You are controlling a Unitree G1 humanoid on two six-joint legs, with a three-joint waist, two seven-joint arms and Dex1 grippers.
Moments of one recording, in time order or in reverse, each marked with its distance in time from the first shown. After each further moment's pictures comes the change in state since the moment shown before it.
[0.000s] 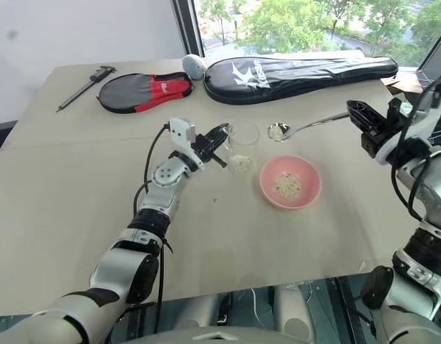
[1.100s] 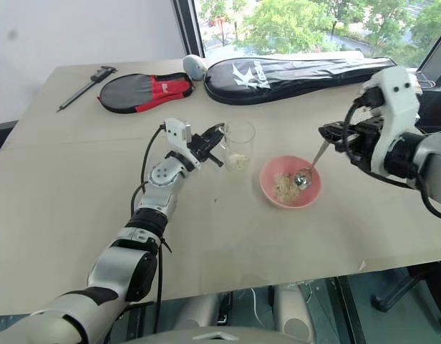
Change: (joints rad) left arm -0.001 0.010 0.021 0.024 -0.009 -0.010 -0.003; right arm -0.031 -0.768 0.527 -0.347 -0.377 0.029 0.518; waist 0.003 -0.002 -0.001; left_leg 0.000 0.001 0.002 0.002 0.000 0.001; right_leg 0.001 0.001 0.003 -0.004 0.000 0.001
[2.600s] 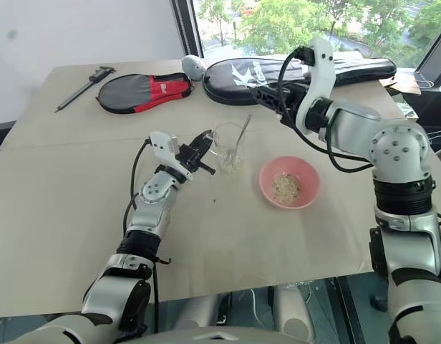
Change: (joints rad) left arm 0.207 0.004 0.007 -0.310 -0.018 0.118 0.093; right arm -0.368 0.659 0.190 0.440 -0.231 -0.107 -0.037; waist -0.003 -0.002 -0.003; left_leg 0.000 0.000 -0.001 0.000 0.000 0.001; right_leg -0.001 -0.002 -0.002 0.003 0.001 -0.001
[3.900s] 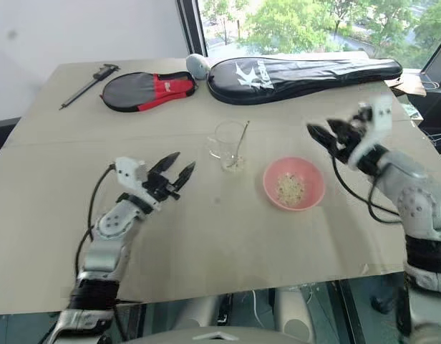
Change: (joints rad) left arm 0.461 0.189 0.074 -0.617 -0.090 0.304 -0.044; right arm 0.586 -0.156 -0.230 -0.052 -0.545 -0.352 0.630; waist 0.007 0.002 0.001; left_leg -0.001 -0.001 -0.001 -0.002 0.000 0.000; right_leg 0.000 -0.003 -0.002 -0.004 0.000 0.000
